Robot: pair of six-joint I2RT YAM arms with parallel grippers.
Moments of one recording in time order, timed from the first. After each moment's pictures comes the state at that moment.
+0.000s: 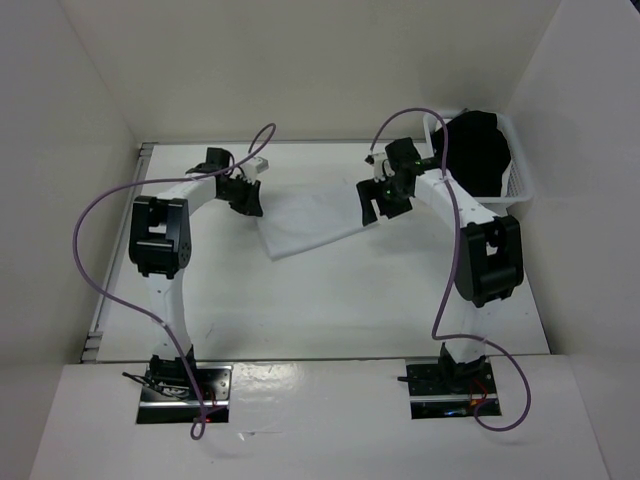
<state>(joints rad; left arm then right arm) -0.06 2.20 1.63 -0.48 0.60 0.36 0.26 1.85 1.52 -0.77 -0.24 -0.08</state>
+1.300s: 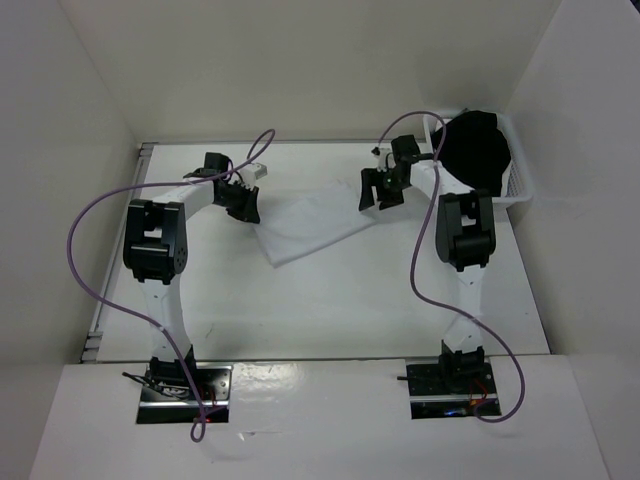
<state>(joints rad) -0.07 2.11 1.51 -0.48 0.57 0.36 0.16 2.20 1.73 -0.63 -0.42 0.01</state>
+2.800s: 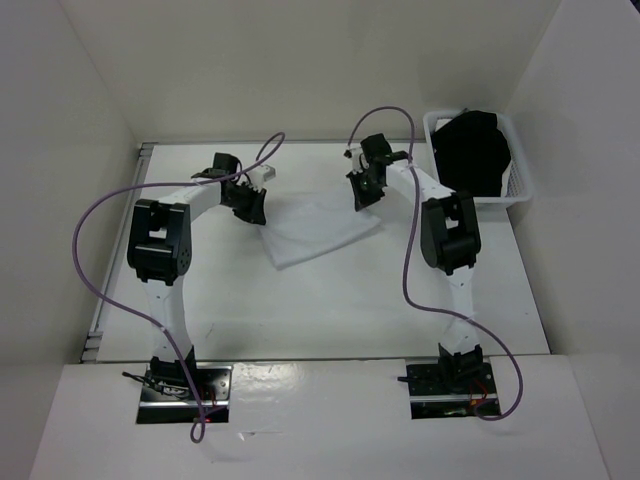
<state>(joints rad) -0.11 2.11 1.51 -0.48 0.54 0.36 0.30 2.26 1.86 -0.68 -0.23 -0.09</state>
